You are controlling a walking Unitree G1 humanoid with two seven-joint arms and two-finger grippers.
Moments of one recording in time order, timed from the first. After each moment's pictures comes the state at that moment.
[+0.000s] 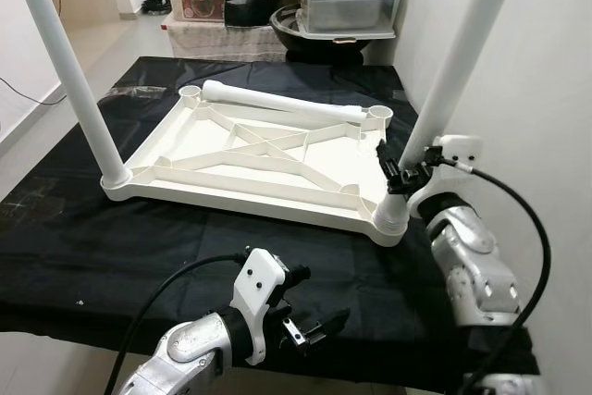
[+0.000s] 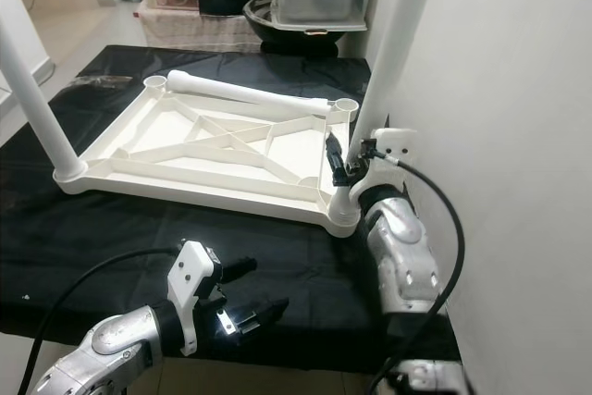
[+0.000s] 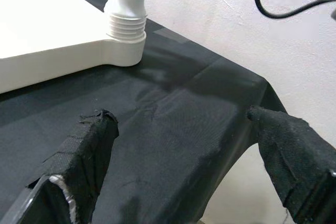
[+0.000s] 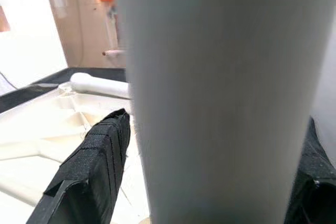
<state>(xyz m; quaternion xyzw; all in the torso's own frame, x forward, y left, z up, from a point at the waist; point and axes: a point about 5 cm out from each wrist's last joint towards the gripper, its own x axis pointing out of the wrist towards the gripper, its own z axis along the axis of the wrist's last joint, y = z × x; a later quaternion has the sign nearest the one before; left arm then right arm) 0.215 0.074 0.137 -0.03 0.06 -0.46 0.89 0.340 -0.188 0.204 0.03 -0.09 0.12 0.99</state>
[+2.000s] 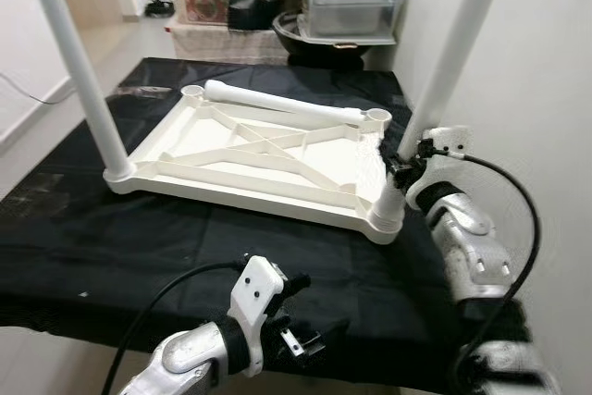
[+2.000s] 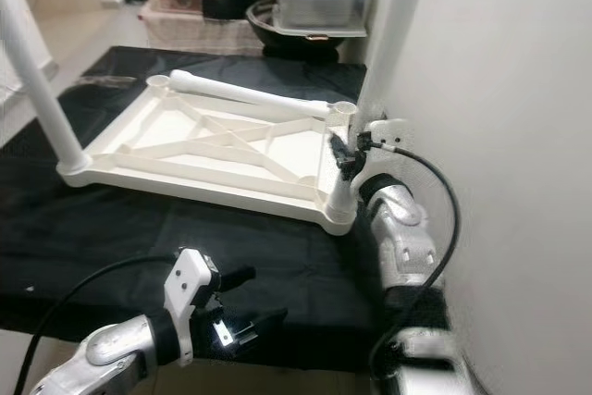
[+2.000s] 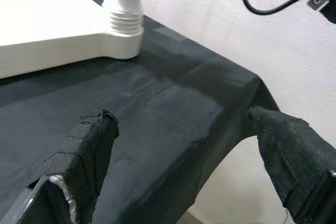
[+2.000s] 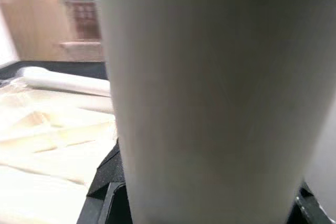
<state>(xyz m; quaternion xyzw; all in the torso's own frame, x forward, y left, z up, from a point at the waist) 0.209 0.076 0.135 -0.03 0.07 -0.46 0.88 0.348 -0.193 0.198 0.01 -0.05 -0.05 1.00</state>
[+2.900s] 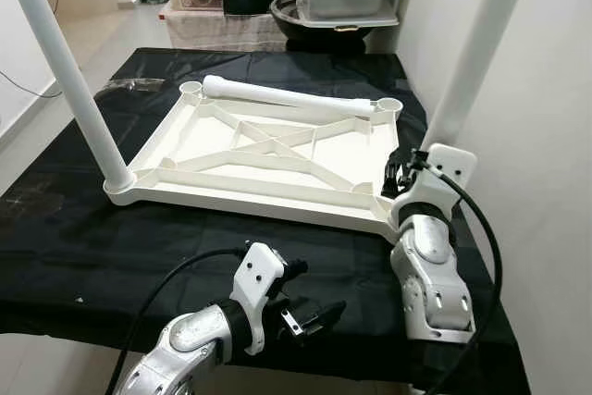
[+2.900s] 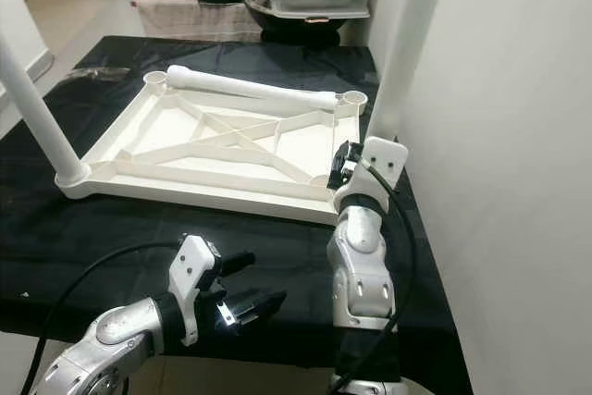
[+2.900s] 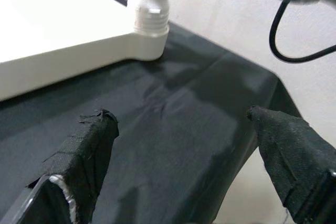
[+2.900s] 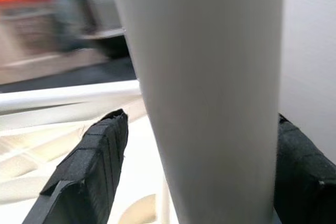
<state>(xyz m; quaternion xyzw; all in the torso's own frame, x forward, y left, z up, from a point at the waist) 0.224 0.069 0.131 -0.02 0.06 -0.46 0.88 0.315 -0.170 0.184 0.08 -0.07 -0.07 0.99</state>
